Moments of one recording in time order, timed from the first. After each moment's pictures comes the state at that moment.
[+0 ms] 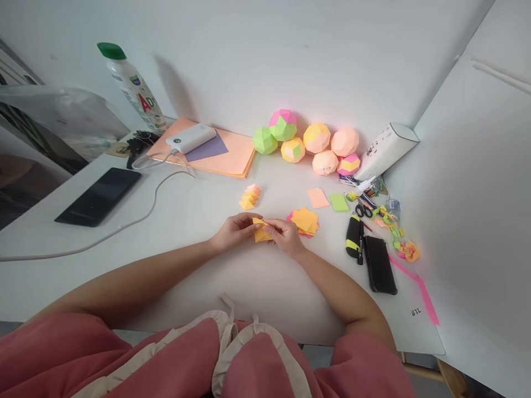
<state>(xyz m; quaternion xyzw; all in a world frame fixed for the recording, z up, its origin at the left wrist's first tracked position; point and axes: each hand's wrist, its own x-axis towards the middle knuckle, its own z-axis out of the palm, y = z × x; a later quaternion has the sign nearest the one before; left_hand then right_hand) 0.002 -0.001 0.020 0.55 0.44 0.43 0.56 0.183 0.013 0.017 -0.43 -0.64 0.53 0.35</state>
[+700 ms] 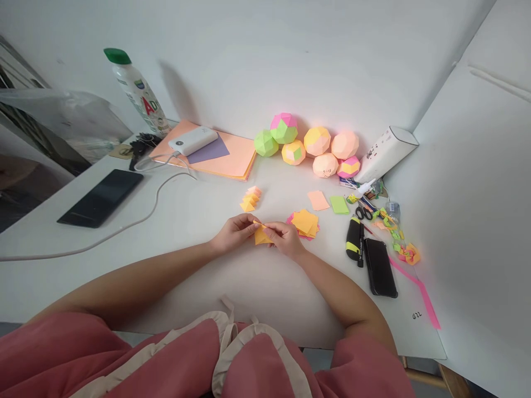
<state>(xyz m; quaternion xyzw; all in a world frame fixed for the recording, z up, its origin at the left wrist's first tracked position) 0.004 -0.002 0.023 0.52 0.43 0.44 0.59 0.183 0.012 0.017 -0.41 -0.64 0.55 0.35</state>
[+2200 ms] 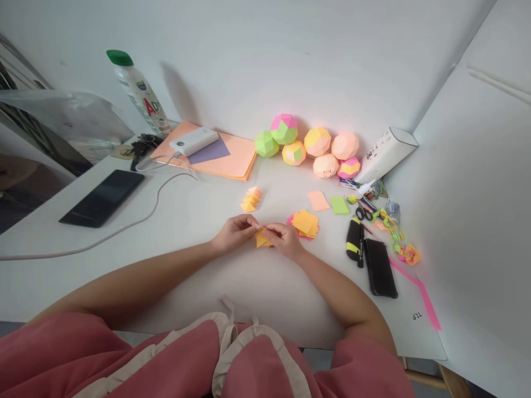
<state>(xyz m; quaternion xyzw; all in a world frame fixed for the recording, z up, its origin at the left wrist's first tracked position) 0.002 0.001 0.016 0.51 0.43 0.45 0.60 0.182 0.011 0.021 -0.42 -0.66 0.53 0.32</state>
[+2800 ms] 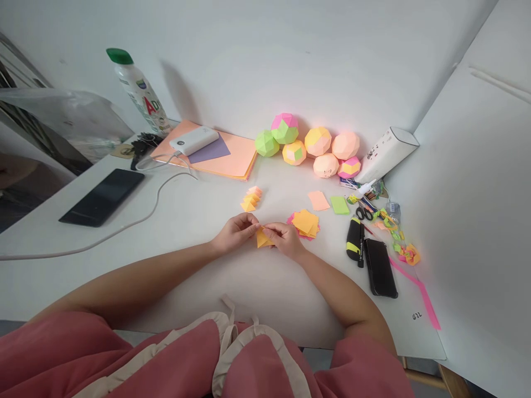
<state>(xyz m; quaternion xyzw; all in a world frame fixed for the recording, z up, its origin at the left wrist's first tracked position) 0.003 -0.002 0.019 0.53 0.43 0.45 0.58 0.183 0.013 0.021 -0.42 -0.66 0.54 0.32</state>
